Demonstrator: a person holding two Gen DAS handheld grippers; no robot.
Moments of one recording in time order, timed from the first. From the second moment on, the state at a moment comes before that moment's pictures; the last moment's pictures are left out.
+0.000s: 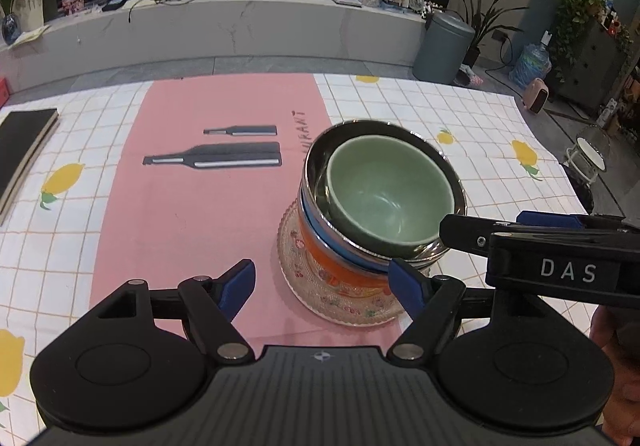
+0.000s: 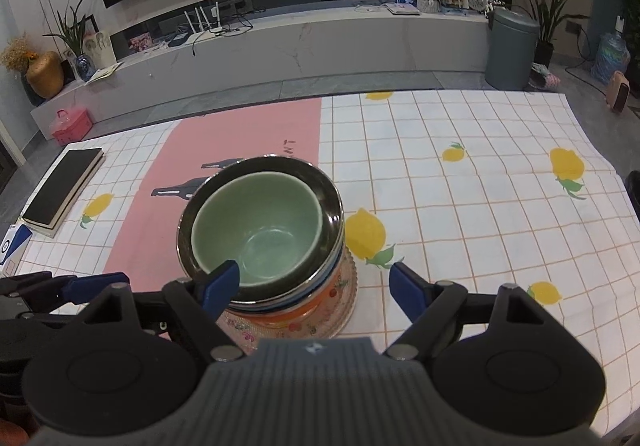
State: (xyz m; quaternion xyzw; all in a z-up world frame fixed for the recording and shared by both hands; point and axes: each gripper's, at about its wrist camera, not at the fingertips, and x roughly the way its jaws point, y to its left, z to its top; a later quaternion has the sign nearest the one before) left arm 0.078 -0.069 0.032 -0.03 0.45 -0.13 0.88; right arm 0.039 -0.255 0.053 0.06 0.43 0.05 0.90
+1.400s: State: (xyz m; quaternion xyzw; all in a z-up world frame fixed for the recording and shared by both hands) left arm 0.077 -0.068 0.030 -0.04 0.45 -0.13 0.88; right arm 0.036 -0.252 0.052 0.06 0.43 0.05 0.90
